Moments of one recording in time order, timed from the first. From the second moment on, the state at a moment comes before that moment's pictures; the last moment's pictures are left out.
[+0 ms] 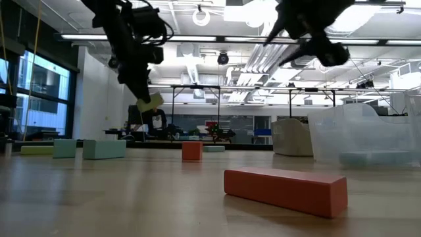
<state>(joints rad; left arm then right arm) 0.61 1.37 0.99 -0.71 -0.03 0.01 0.12 1.23 0.90 -0.39 0.15 1.34</state>
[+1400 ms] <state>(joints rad) 0.40 1.37 1.30 -0.64 -0.13 0.32 -0.16 1.32 1.00 0.18 0.16 1.02</state>
